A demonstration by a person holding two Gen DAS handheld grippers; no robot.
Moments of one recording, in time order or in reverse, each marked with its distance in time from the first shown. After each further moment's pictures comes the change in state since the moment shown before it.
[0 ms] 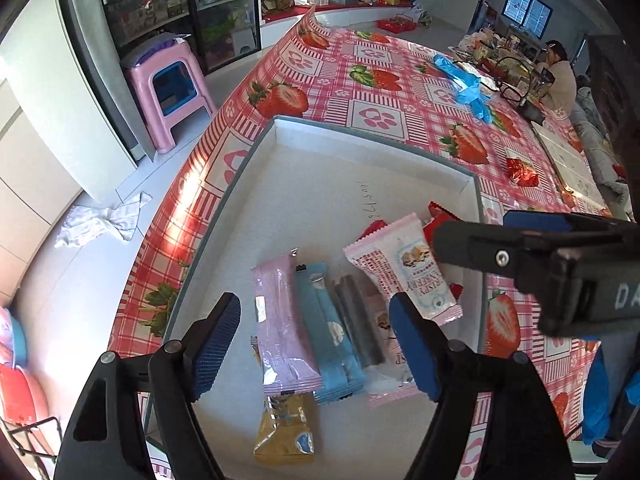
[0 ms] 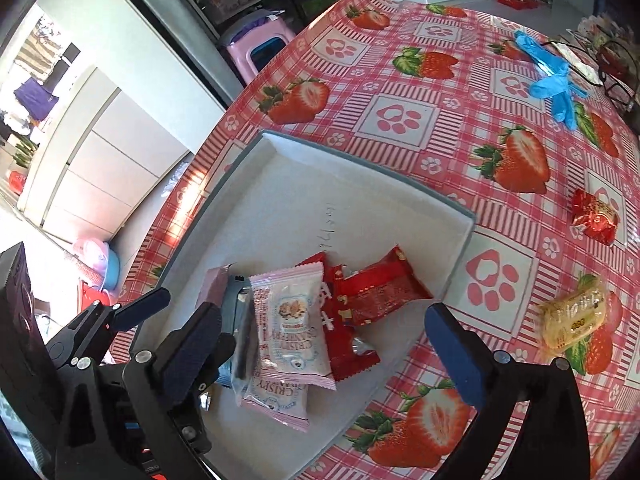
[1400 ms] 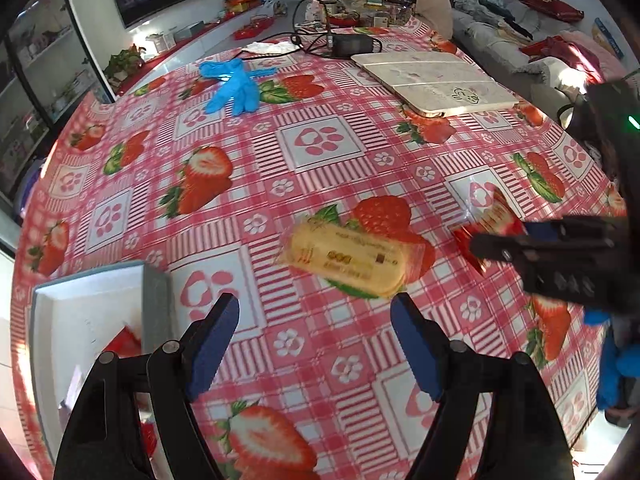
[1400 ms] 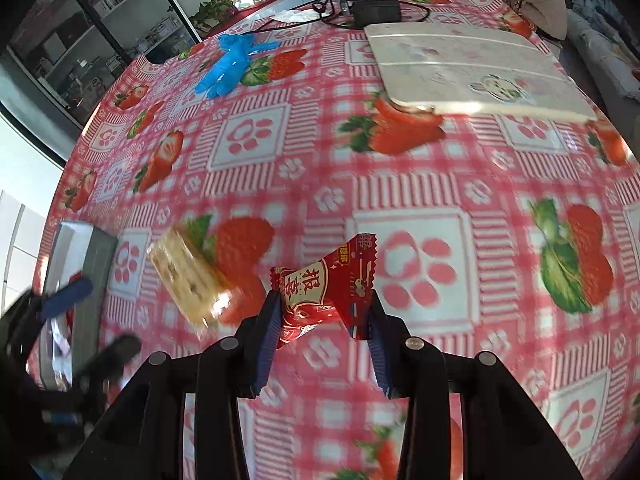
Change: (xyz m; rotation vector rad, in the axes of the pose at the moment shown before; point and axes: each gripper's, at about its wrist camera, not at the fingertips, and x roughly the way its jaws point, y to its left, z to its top) left arm 0.059 -0.256 0.023 0.473 -0.018 -0.133; right arm -0.083 -0.265 -0.110 0.365 -0.128 -0.233
